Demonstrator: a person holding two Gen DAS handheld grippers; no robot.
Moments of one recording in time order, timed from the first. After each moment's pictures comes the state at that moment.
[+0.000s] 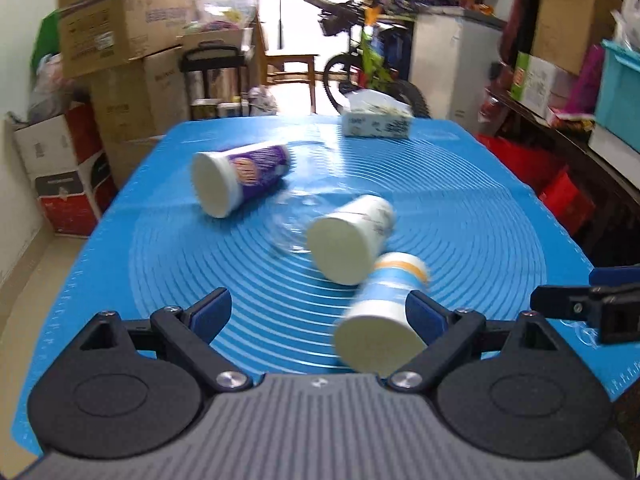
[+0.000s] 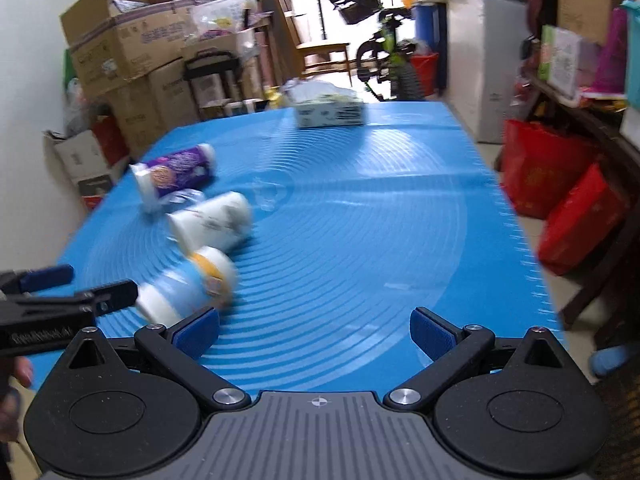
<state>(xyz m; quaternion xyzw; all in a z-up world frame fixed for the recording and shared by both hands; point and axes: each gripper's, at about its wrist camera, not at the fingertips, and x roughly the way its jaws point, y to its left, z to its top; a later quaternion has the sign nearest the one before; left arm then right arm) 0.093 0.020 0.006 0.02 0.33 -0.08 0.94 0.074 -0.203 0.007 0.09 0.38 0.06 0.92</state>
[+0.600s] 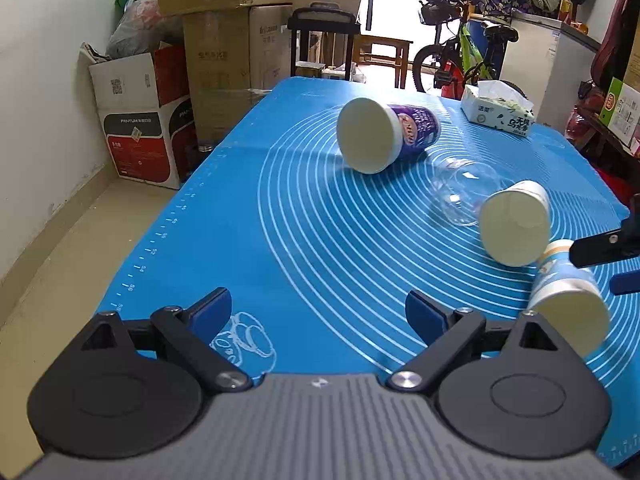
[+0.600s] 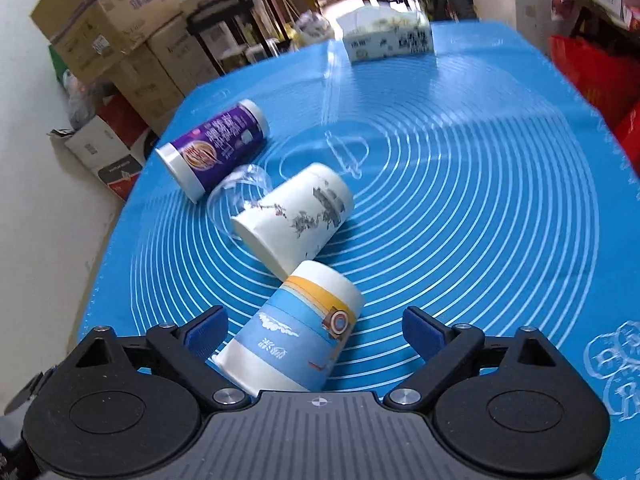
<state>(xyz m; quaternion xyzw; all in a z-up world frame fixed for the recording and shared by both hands) 0.108 0.116 -0.029 -0.02 0.36 0.03 0.93 0.166 -0.137 -0.022 0.17 0.49 0.08 0.85</state>
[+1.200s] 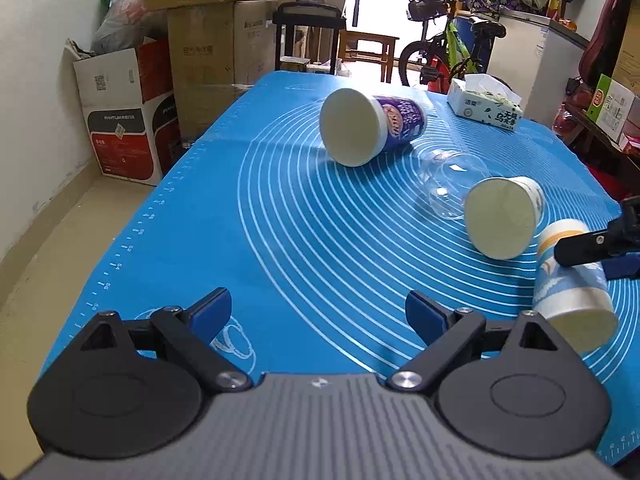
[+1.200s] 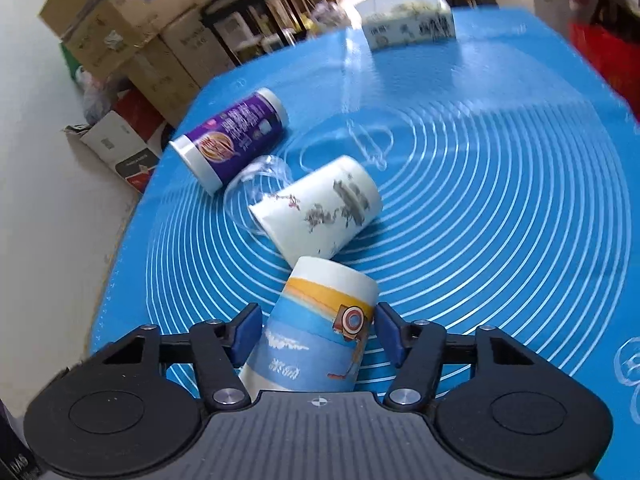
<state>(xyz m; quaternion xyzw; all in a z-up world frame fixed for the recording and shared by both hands) 0.113 0.110 -0.037 -0.03 0.36 0.00 0.93 0.159 -0.137 -0.016 0.16 0.46 0.11 0.86</state>
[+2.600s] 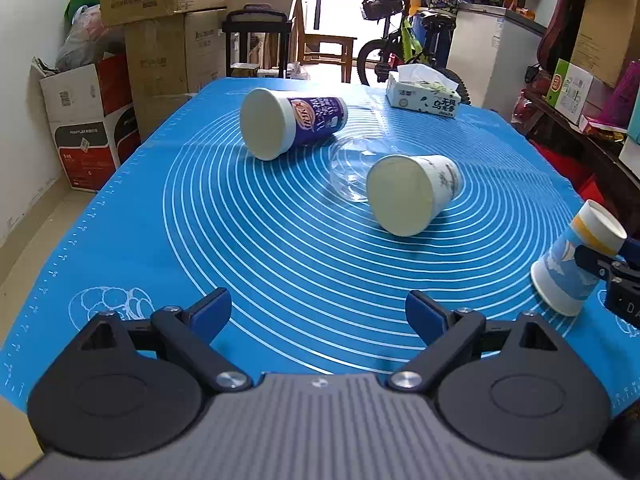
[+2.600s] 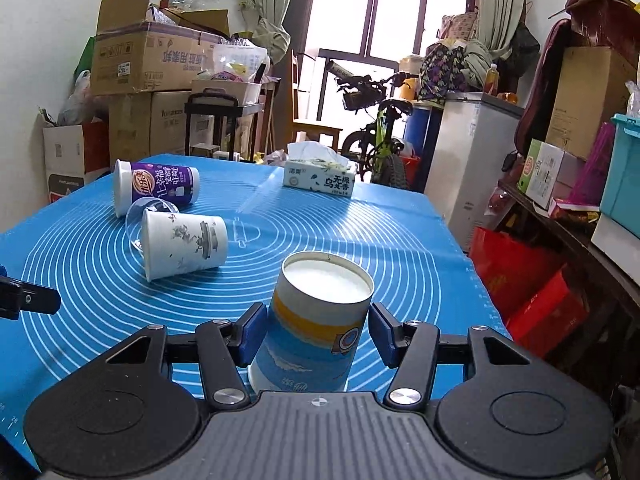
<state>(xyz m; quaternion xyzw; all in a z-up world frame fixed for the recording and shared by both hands) 0.087 0.052 -0.032 -0.02 0.35 -0.05 0.93 0.052 -0.183 -0.039 -0.05 0.24 0.00 0.97</state>
